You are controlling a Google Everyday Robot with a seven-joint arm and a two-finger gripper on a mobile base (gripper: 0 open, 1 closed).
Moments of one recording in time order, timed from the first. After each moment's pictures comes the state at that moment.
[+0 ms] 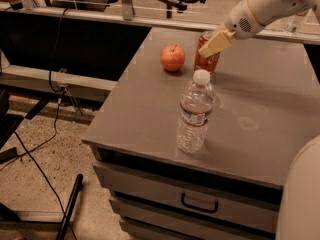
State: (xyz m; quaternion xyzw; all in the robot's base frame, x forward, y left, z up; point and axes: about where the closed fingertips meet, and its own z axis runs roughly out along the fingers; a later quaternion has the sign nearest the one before) arm 0.702 -0.154 0.924 -0.50 0.79 0.14 0.33
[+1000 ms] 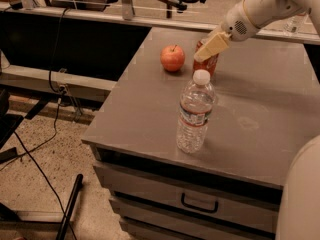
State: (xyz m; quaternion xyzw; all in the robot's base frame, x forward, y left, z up) arm 0.705 -0.147 0.918 -0.50 0.79 0.14 0.34
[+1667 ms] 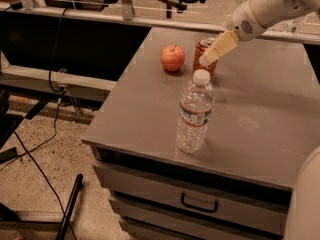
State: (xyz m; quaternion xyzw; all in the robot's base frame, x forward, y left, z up) arm 0.701 -0.159 0.923 -0.49 0.79 0.14 0.34
